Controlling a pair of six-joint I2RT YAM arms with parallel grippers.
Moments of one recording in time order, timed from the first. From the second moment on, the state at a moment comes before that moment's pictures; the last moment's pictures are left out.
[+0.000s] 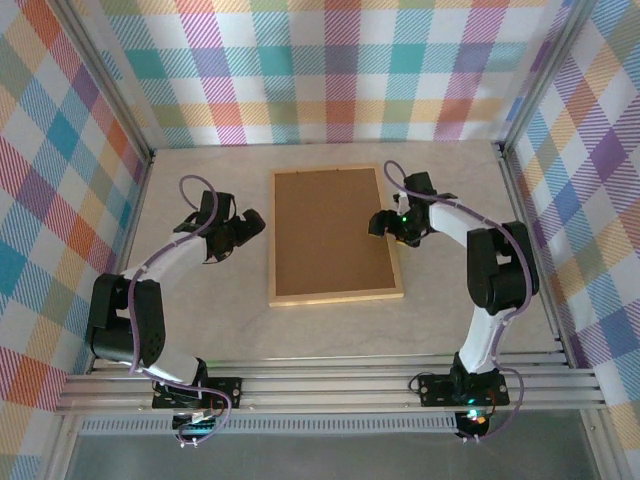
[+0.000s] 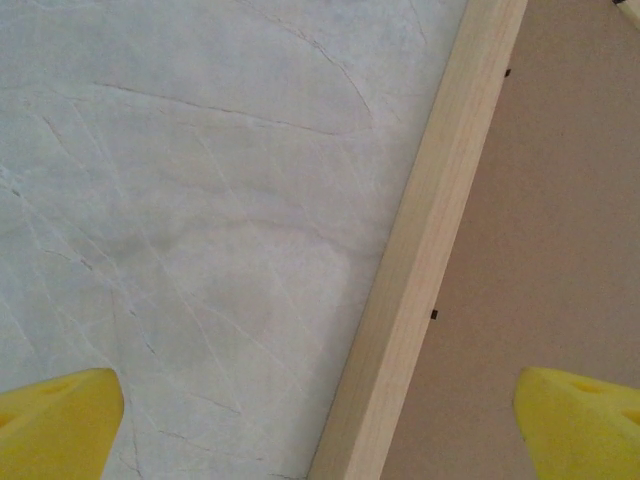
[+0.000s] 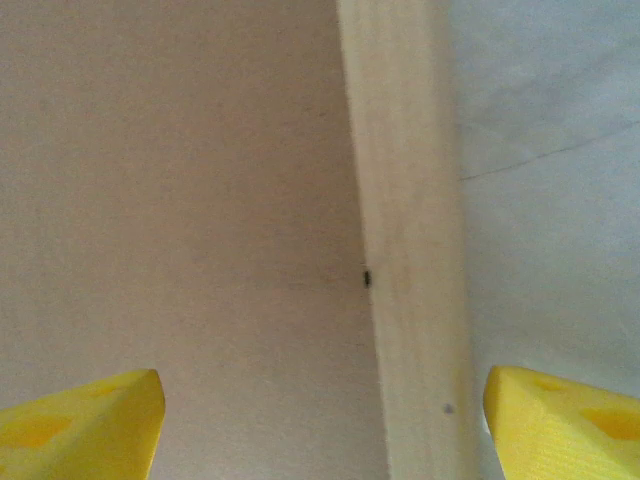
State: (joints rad) left arm -0.19 1.51 0.94 -0.36 0.05 -0.75; right arm 0.24 1.87 1.24 -0.53 -0.37 0.39
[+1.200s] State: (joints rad) left arm -0.25 1.79 1.25 -0.44 0.00 -0.56; right arm 0.17 2.18 1.81 -0.72 -0.33 0.33
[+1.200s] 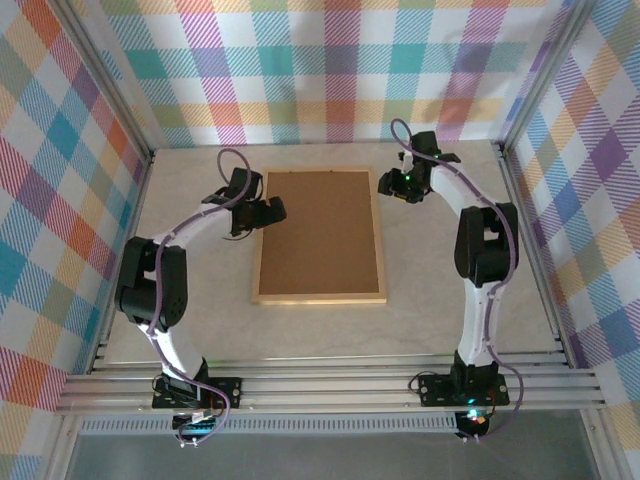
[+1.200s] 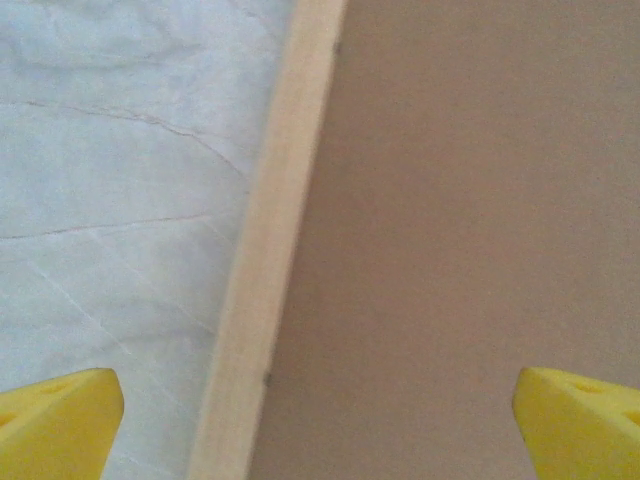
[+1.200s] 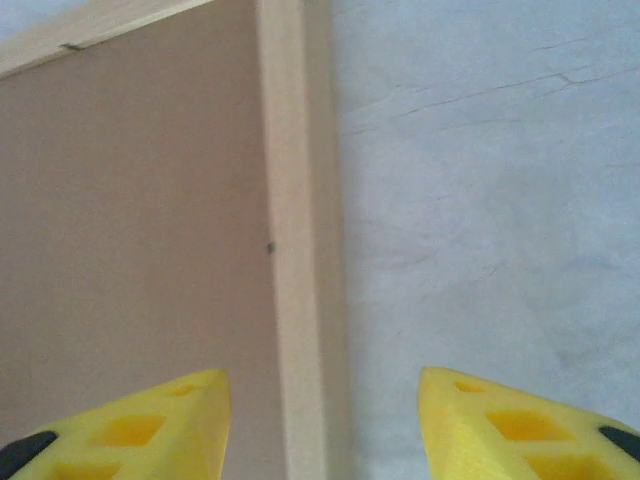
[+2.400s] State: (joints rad) left arm -0.19 1.94 1.23 -0.25 0.25 -0.61; right arm 0.18 2.39 2.01 -0.78 -0.40 0.34
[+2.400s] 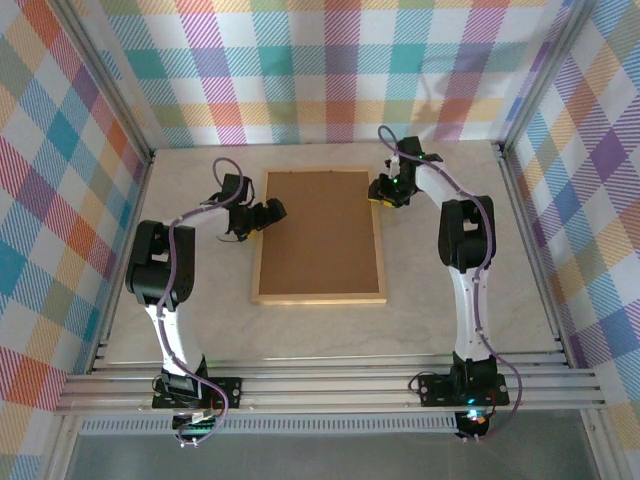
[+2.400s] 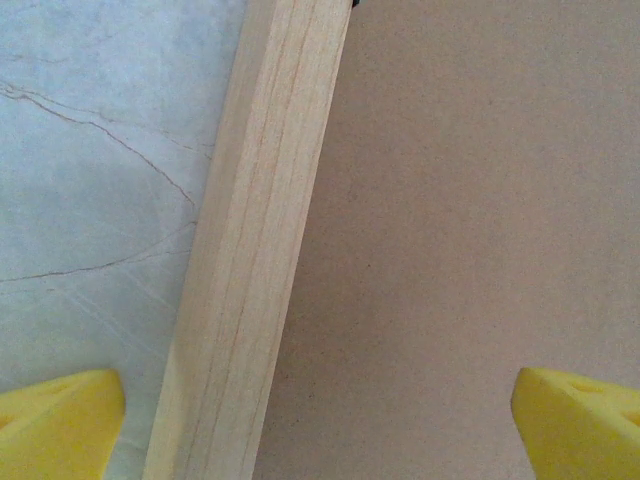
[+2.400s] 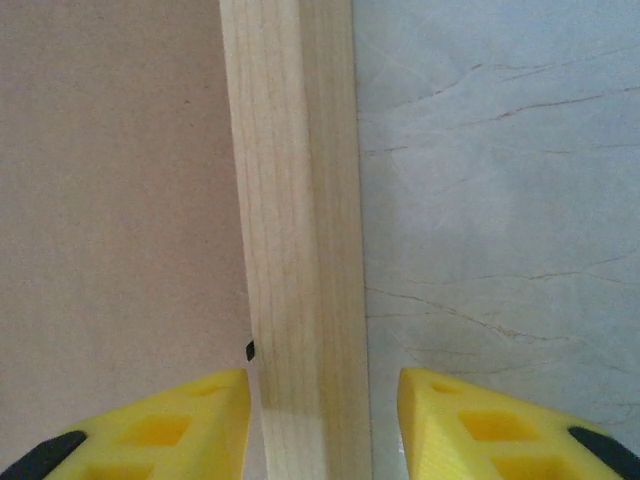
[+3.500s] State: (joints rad) left arm -0.19 1.95 1.23 -0.25 0.26 -0.61; right arm 0.19 2.45 2.08 -0.75 -0.38 0.38
